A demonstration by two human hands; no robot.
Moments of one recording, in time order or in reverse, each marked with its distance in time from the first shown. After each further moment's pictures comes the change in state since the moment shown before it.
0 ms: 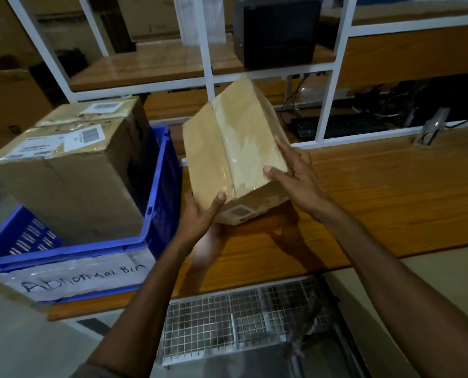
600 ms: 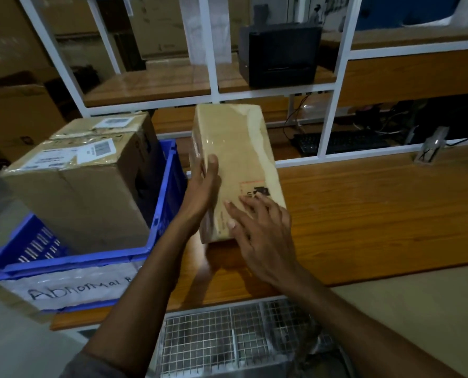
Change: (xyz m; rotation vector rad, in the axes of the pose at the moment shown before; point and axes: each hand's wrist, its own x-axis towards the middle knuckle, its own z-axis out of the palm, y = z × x) left_hand 0.021 0.088 -0.012 -0.137 -0.011 0.164; right_hand -0.071 -0.018 0.088 -0.662 0.107 -0.309
